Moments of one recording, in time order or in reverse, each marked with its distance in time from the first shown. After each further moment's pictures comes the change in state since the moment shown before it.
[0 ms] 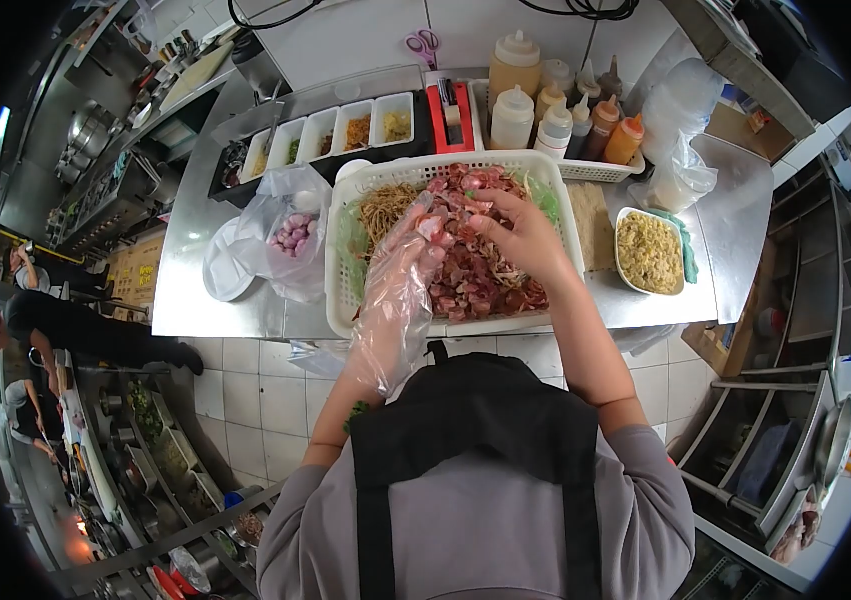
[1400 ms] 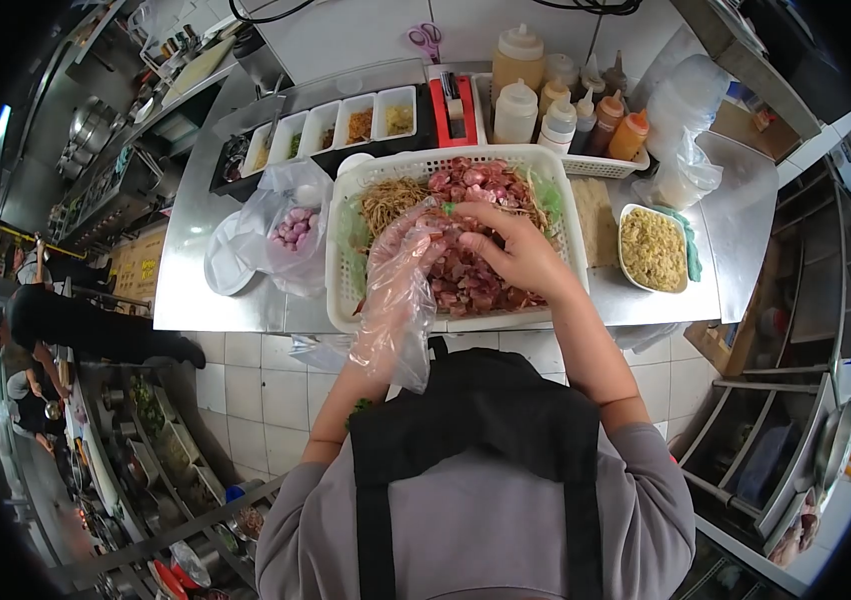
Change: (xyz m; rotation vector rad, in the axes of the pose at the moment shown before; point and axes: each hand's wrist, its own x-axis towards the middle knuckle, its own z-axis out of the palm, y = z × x) left_hand 0.000 -0.006 0.000 0.138 -0.043 0.141; right_hand -0.017 -0.030 0.001 -0.176 -0.142 -0.209
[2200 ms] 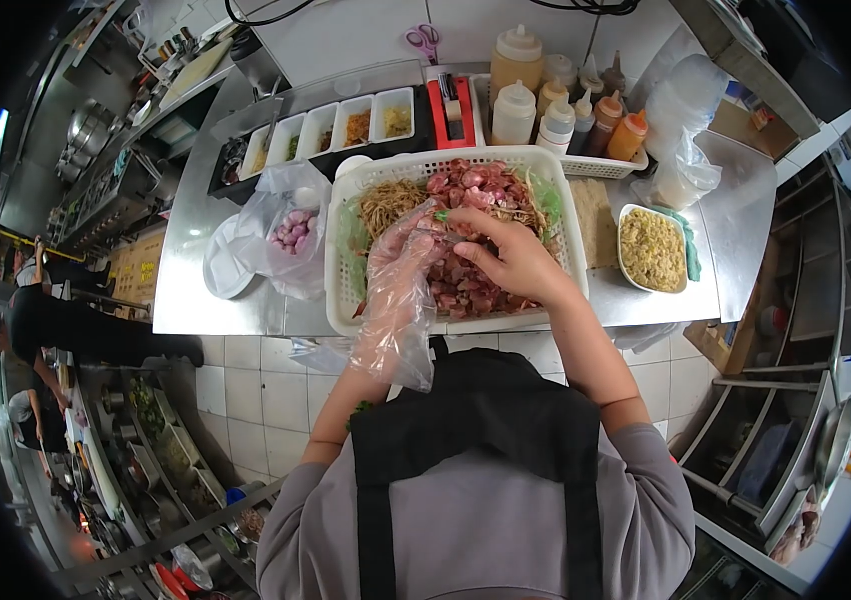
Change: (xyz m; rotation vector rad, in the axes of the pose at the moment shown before) left_hand 0.002 -0.006 -0.004 0.004 -0.025 0.049; right_hand 0.001 -0.002 0.003 0.032 -0.023 -0.068
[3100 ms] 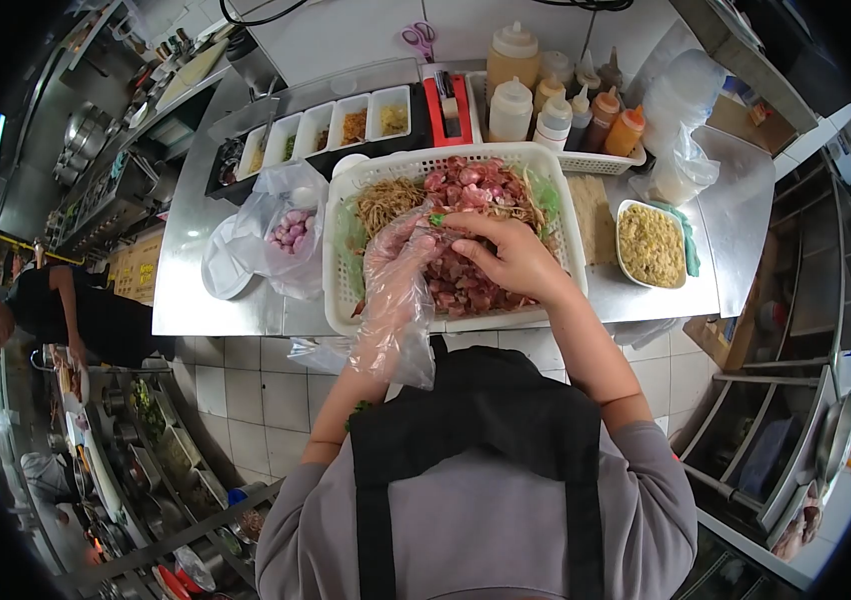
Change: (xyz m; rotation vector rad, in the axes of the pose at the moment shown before) left_hand 0.002 -0.002 -0.004 0.023 0.014 0.022; right_hand -0.001 0.004 -0.001 -0.023 -0.043 -0.007
